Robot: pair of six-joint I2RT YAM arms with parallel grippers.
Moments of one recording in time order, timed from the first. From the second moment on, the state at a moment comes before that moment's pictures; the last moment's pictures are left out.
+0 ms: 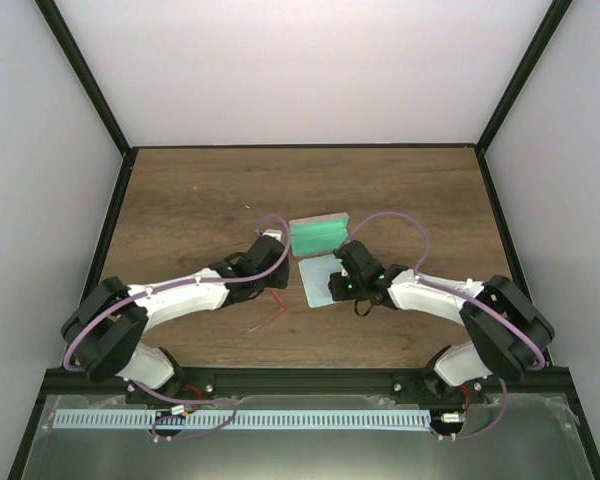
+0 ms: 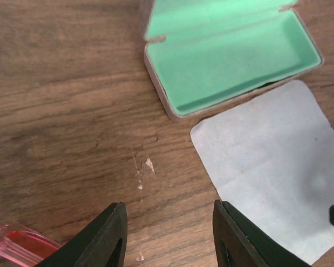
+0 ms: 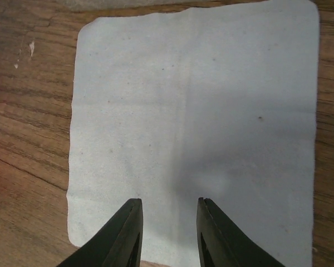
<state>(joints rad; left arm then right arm) -0.82 1.48 0.76 -0.16 -0.20 -0.58 0.71 1.42 0.64 -0.19 -0.04 0.51</state>
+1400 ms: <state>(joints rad) -0.82 1.45 0.76 -0.11 -0.24 -0.58 0.91 1.45 0.61 -0.24 0.20 0.62</state>
